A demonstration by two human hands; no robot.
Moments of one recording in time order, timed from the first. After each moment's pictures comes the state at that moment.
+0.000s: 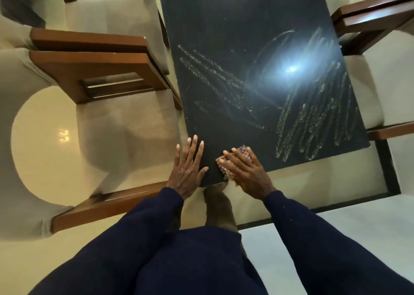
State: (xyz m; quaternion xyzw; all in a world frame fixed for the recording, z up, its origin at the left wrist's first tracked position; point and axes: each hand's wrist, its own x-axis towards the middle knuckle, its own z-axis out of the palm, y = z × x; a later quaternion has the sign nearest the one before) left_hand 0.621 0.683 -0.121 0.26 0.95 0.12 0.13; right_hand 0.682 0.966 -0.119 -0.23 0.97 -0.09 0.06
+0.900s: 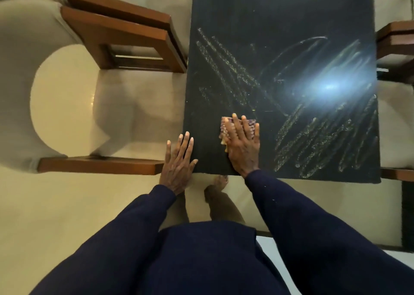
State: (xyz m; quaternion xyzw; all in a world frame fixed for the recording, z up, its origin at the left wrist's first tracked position) left_hand 0.678 0.728 -0.129 0.11 0.99 0.08 0.09; right_hand 0.601 0.980 -0.129 -0.13 0.99 -0.09 0.02
